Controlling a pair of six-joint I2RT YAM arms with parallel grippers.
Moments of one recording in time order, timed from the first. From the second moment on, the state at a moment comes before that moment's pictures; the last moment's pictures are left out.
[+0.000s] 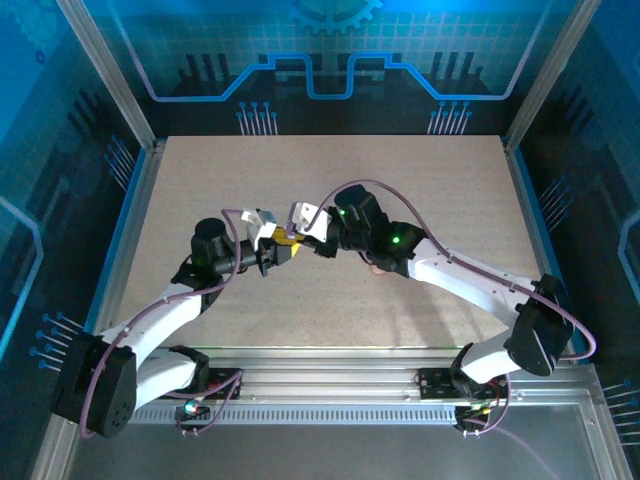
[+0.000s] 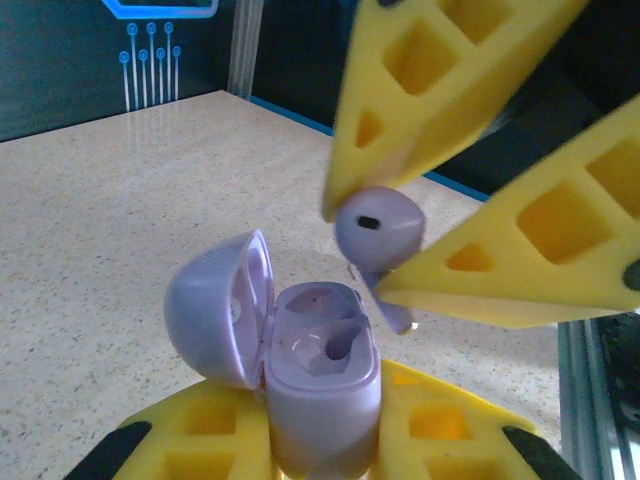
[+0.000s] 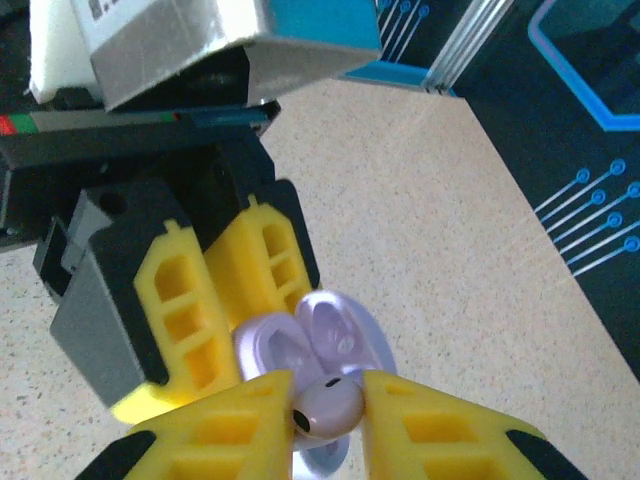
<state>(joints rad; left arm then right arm) -0.29 1.11 0.49 0.40 0.75 -0.07 0.84 1.45 1.19 -0.24 -0.16 -0.51</state>
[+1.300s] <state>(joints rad) -0.29 1.00 0.48 0.28 0.56 -0.06 0.75 1.77 1.13 -0.70 -0.10 -0.49</state>
